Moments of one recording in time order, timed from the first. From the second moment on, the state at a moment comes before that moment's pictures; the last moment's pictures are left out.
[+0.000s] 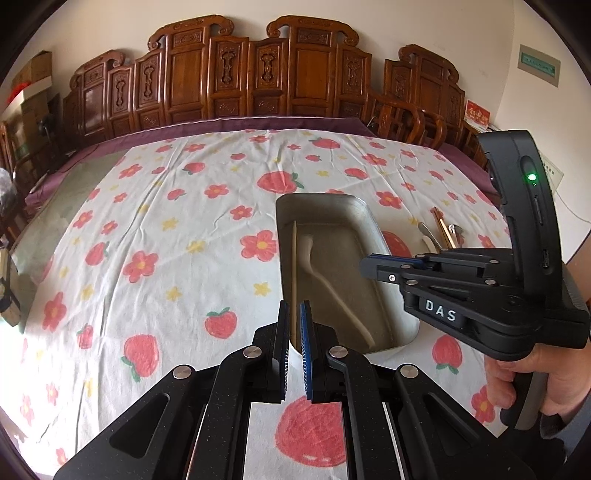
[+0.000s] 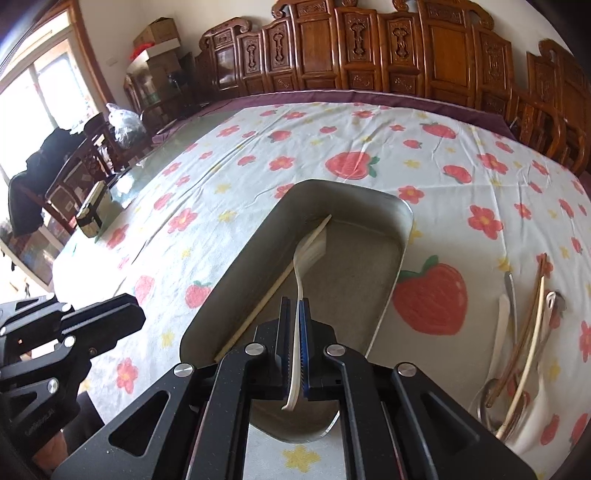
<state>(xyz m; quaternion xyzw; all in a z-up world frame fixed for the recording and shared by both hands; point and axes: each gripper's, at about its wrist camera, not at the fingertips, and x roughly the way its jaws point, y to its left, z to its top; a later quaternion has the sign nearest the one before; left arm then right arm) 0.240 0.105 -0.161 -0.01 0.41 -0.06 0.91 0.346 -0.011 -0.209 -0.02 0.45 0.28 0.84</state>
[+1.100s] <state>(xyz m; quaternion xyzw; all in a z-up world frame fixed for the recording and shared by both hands) 0.239 -0.058 -0.185 0.04 0.44 -0.17 0.88 0.285 -0.246 -0.212 -0.02 0.42 0.18 0.89</state>
